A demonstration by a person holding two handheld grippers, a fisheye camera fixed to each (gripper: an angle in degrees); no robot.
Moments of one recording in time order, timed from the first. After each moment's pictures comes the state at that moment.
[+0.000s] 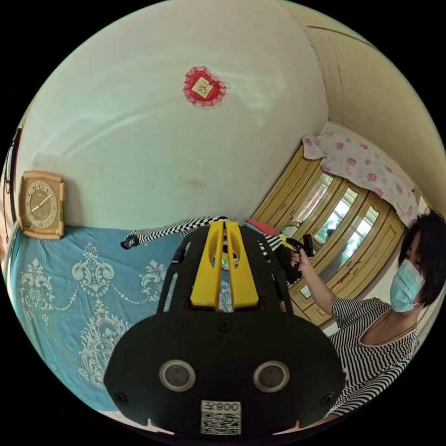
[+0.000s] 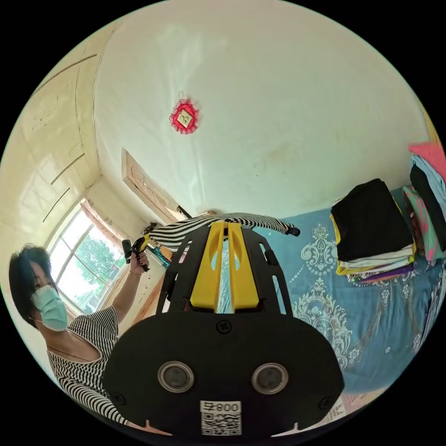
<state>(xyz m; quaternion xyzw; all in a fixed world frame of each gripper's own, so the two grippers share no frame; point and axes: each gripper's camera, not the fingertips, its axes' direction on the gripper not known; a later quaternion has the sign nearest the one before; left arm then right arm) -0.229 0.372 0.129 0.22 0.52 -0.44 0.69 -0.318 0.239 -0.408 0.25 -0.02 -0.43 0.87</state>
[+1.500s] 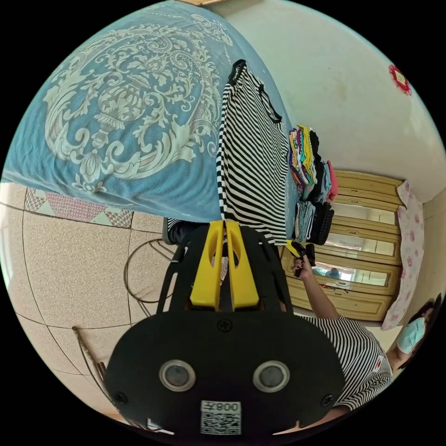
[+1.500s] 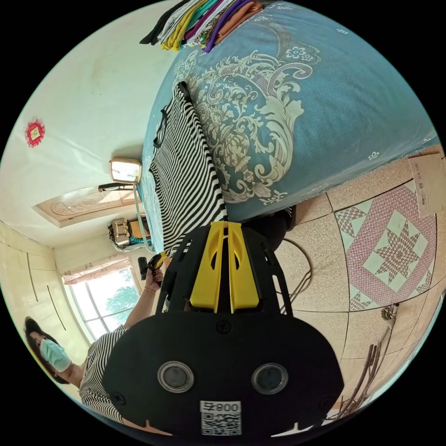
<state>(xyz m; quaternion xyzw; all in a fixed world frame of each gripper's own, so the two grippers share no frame) 0.109 0.580 0.288 -0.18 0.64 -0.55 0.51 0.035 0.159 -0.291 0.07 0.06 -0.06 0.99</state>
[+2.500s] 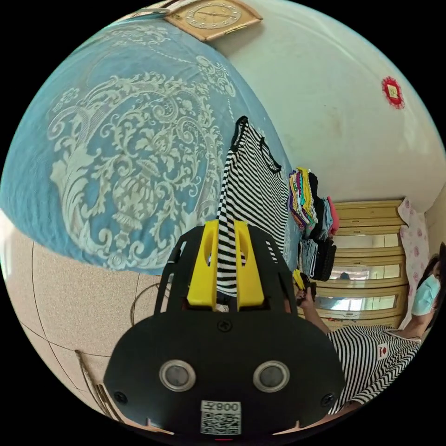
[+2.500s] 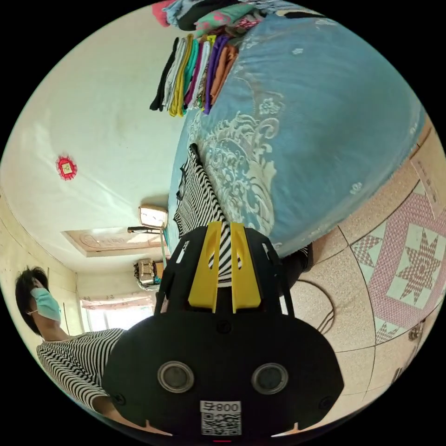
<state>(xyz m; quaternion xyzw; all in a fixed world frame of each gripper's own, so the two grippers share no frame) 0.048 0.551 0.414 -0.13 0.55 -0.60 0.57 0.044 0.130 -0.333 0.21 -0.04 -0.08 0.97</state>
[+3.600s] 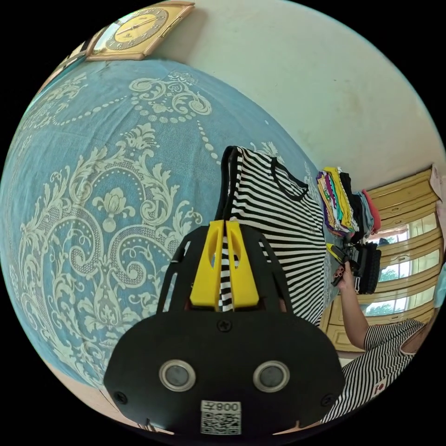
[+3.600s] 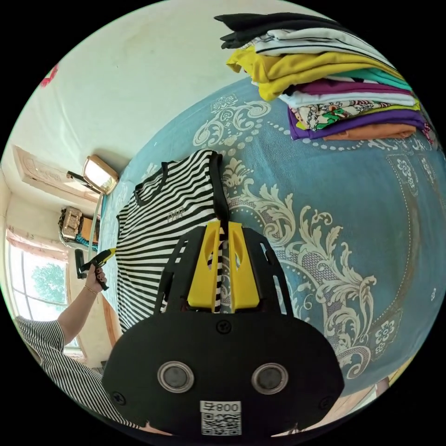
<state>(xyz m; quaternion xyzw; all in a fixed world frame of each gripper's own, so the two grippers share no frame) 0.032 0.406 0.592 -0.13 0.48 -0.55 0.67 -0.164 -0.049 -0.190 0.20 0.21 -0.24 0.93</state>
